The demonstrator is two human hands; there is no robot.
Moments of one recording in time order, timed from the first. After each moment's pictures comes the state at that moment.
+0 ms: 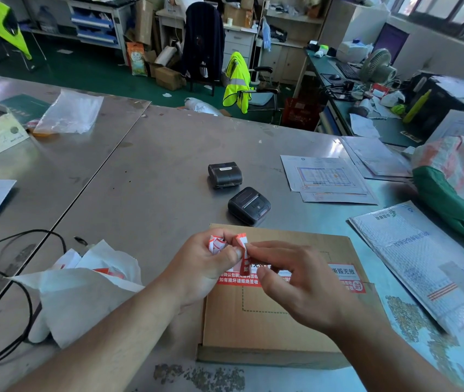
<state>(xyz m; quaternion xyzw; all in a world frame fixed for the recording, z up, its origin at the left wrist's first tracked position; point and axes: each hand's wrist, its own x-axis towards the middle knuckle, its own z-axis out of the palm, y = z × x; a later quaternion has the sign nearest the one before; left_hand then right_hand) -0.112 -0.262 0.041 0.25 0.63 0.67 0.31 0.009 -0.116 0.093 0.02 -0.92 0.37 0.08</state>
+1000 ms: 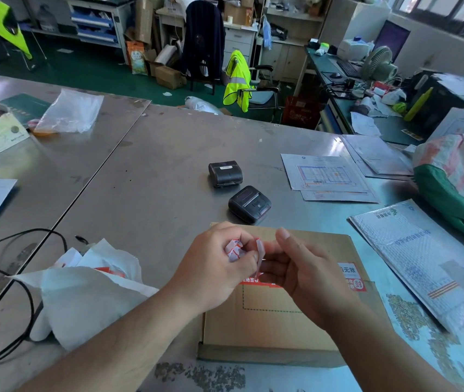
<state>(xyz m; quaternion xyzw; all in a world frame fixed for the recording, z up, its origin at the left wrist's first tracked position) -0.096 -0.252 0.059 0.34 0.75 0.55 0.13 0.001 -0.117 0.078 -0.20 -0.59 0.78 0.07</state>
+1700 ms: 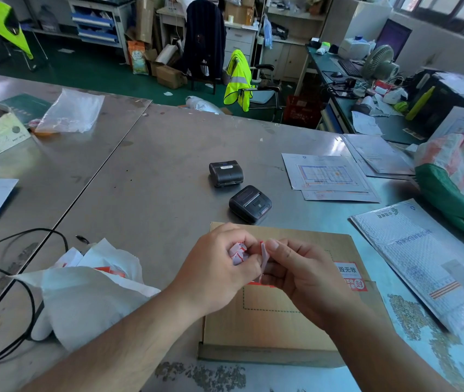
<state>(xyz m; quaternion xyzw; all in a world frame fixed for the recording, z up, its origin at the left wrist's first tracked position) -0.093 -0.252 0.063 0.37 0.75 0.54 0.12 0.002 -0.113 0.068 -0.19 -0.60 0.78 0.04</state>
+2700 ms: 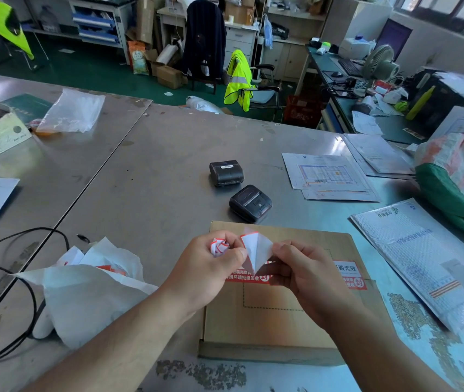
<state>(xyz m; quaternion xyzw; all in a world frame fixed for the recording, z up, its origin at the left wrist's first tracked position) -0.090 -0.261 0.061 0.24 0.68 0.64 0.25 0.004 -0.112 0.066 -0.26 -0.62 0.74 0.07</state>
